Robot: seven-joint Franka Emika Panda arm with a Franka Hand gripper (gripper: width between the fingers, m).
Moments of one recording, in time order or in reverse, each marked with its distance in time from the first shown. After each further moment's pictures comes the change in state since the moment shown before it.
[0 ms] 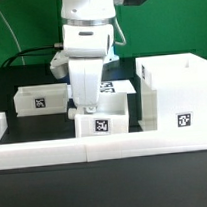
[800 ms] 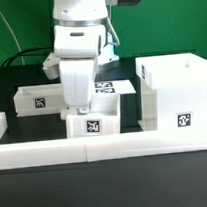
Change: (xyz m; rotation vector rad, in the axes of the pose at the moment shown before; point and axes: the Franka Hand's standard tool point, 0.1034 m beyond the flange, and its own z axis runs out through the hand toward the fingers) arm -0.014 0.002 0.000 0.001 0.007 0.012
